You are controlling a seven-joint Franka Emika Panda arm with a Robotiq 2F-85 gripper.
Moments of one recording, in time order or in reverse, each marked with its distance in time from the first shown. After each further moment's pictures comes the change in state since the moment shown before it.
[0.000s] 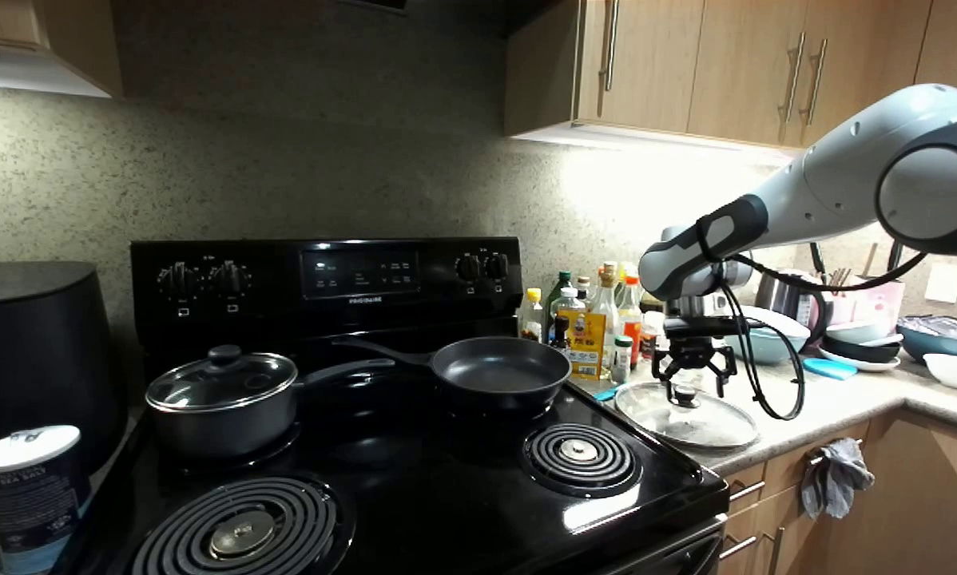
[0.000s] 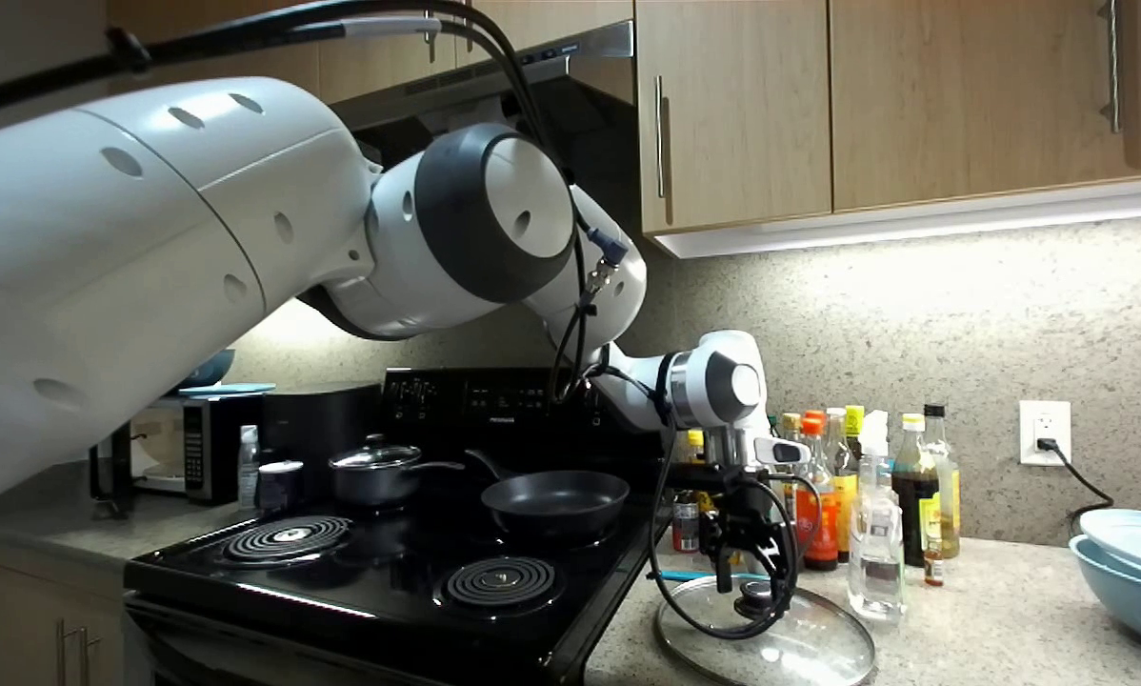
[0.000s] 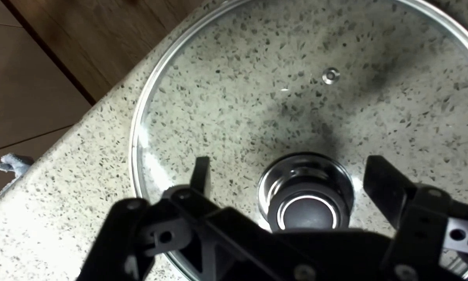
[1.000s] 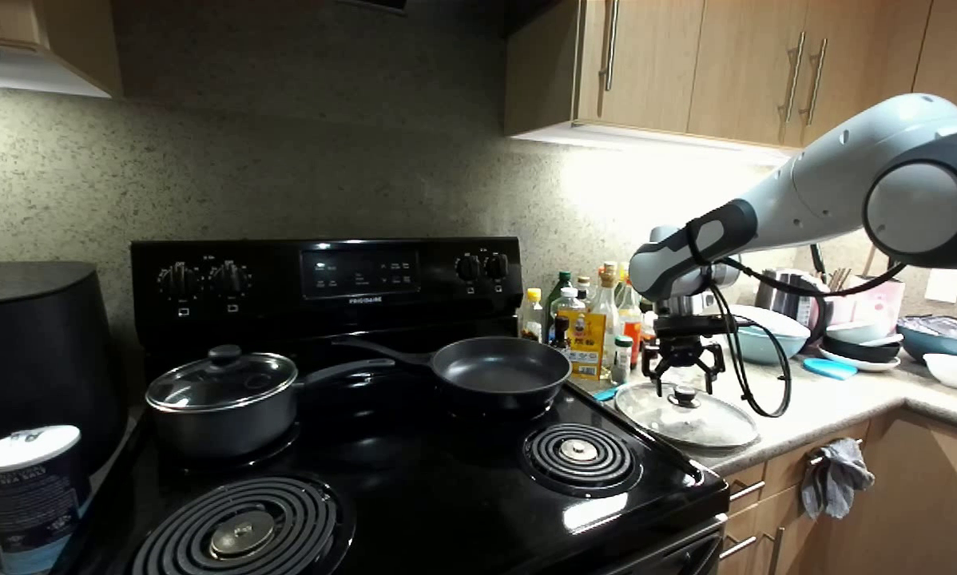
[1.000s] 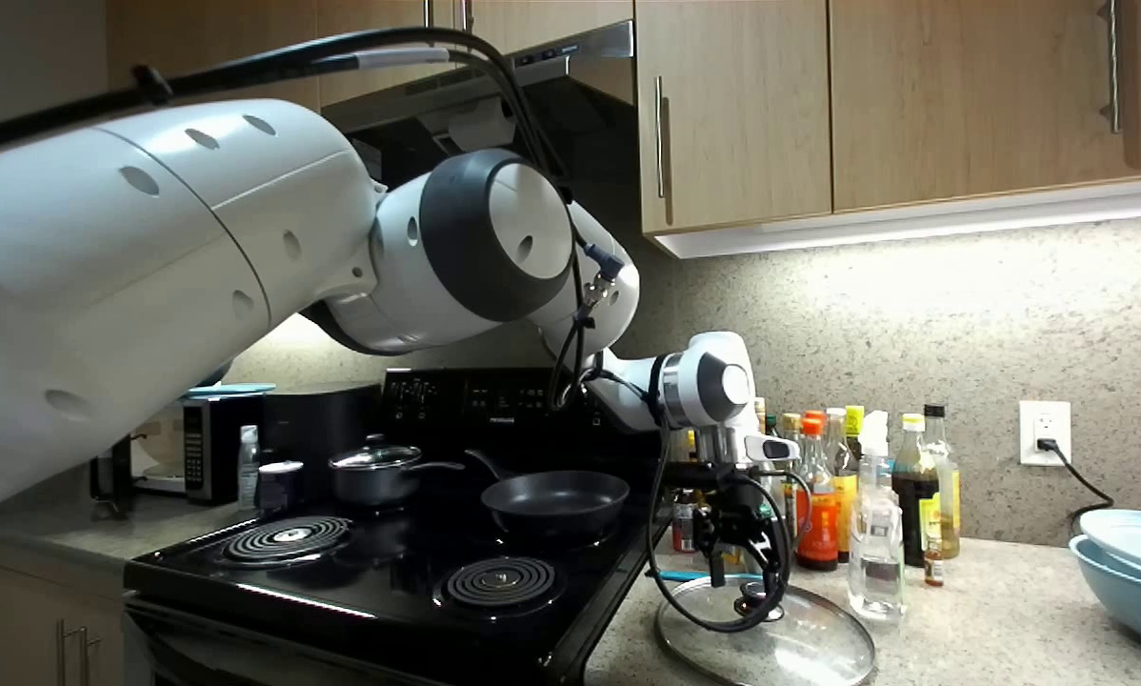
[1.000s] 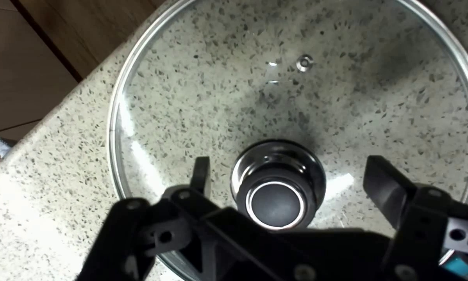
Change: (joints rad) arm 0.018 0.037 0.000 0.064 -0.009 -0.010 -0.002
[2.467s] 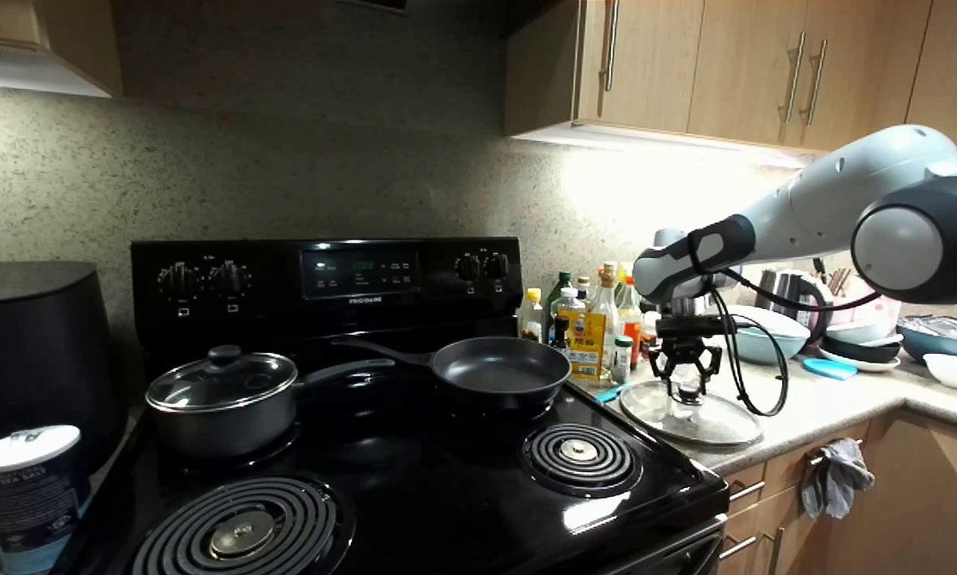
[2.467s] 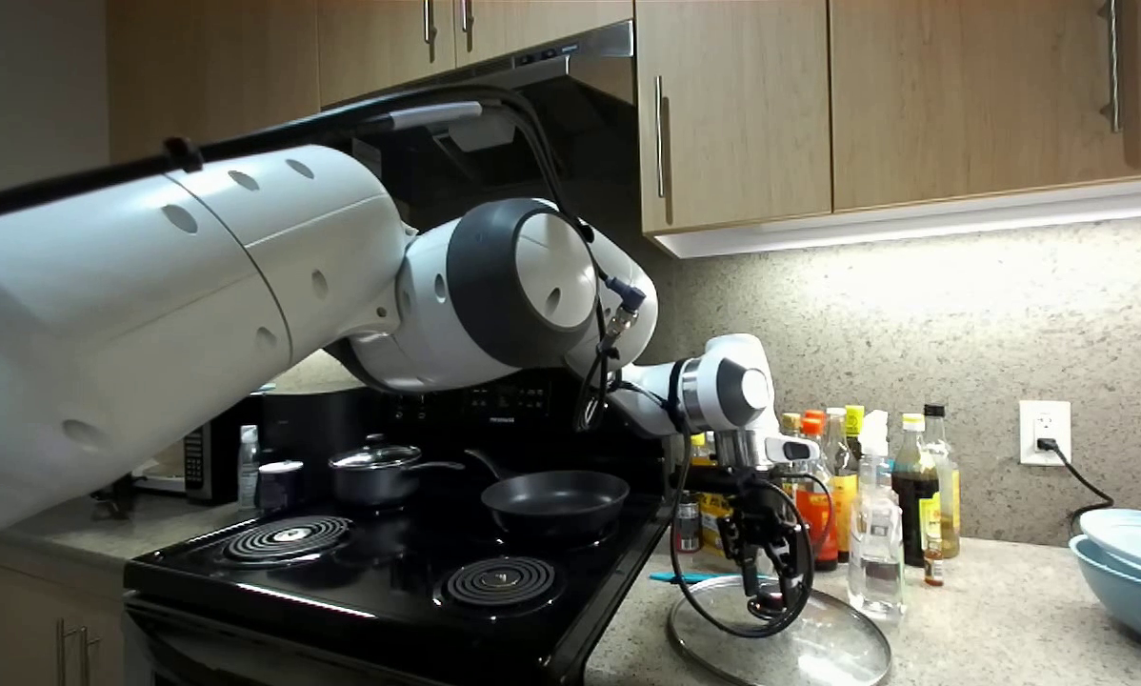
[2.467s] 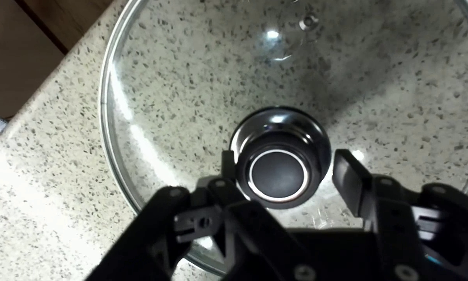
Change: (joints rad) arm -0.035 0.098 -0.009 0.160 0.001 -0.019 0.024
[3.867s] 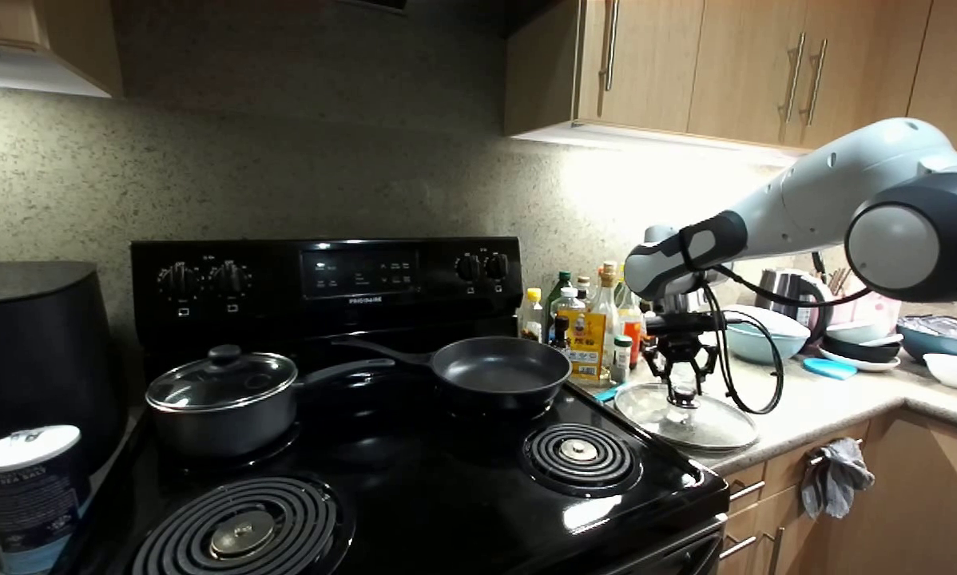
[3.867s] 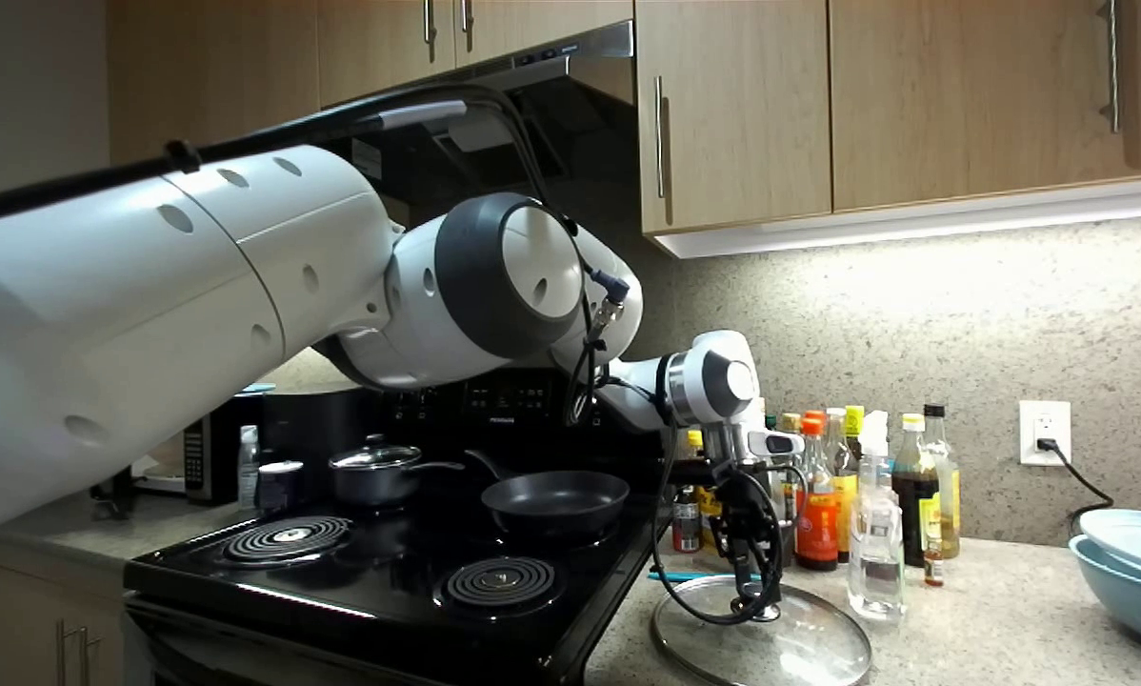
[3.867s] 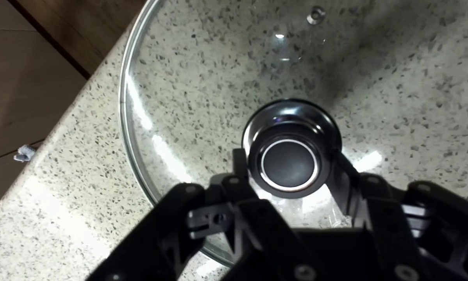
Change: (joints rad) arm 0.043 -0.010 -0.032 -0.003 0.000 -0.055 0.101
